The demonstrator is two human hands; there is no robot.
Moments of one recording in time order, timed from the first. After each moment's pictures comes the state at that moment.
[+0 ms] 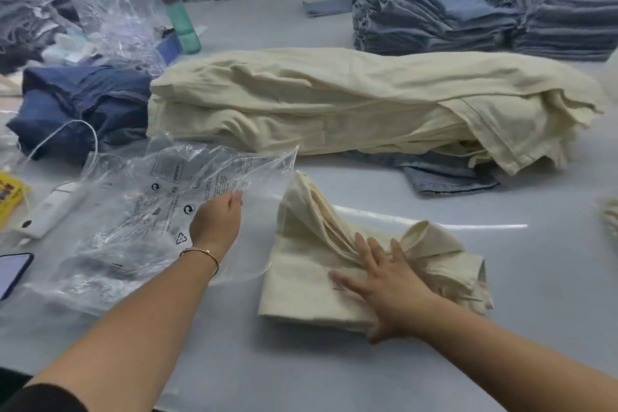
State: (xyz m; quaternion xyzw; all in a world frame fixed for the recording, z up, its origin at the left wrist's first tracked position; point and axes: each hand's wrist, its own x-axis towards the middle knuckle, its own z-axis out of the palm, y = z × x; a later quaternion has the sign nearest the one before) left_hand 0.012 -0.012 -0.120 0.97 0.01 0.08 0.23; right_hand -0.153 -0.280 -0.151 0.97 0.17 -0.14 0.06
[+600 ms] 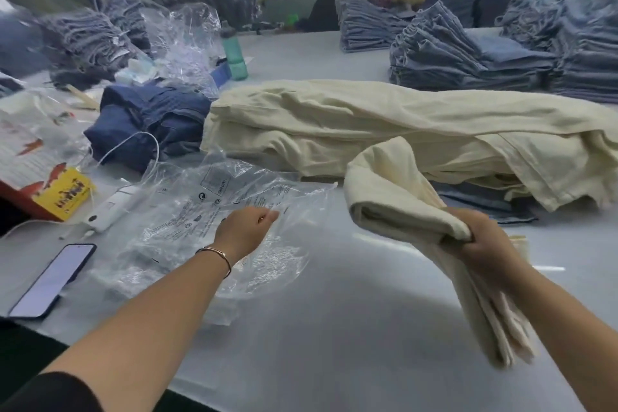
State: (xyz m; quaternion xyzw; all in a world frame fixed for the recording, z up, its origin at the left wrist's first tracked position) left_hand -0.003 0.030 -0.081 0.97 -0.09 -0.03 0.21; right_hand -0.134 -0.330 -0.048 0.91 0.01 0.09 -0.39
